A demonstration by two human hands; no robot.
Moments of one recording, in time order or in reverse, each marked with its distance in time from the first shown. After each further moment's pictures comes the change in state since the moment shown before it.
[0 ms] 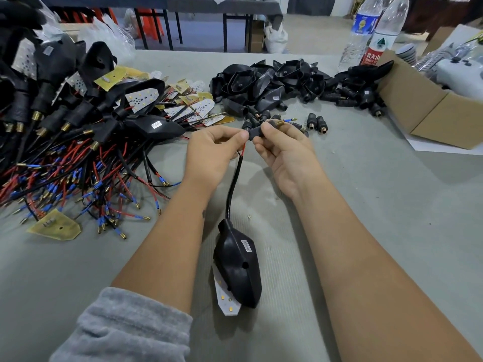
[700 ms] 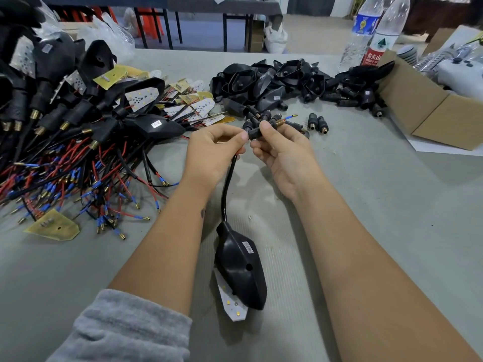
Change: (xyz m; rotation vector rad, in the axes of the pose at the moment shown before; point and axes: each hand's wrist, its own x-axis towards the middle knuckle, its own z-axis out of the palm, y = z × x) left_hand -0.001 0.002 -0.003 -0.008 -0.009 0.007; right_hand 0.000 0.003 0.002 -0.118 -0.025 -0.020
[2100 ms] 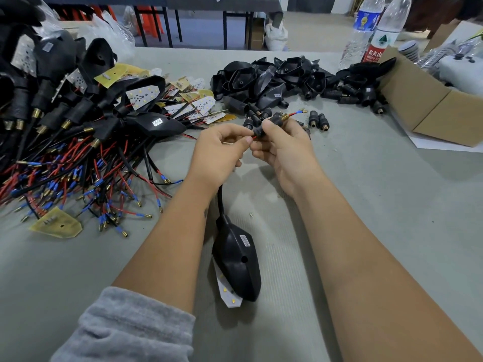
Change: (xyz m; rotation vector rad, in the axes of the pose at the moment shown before) left_hand 0.001 -0.003 0.003 0.065 -0.063 0.007; right_hand 0.002 0.001 0.000 -0.157 -0.017 -0.048
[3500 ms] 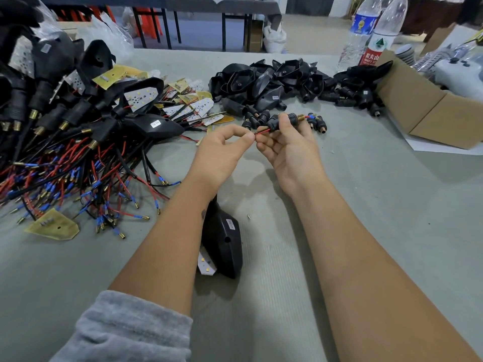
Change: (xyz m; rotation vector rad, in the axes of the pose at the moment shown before) left_hand -0.001 0.004 0.003 0.030 -0.049 -0.084; right_hand 0.004 0.000 -0.005 0.260 0.081 -0.026
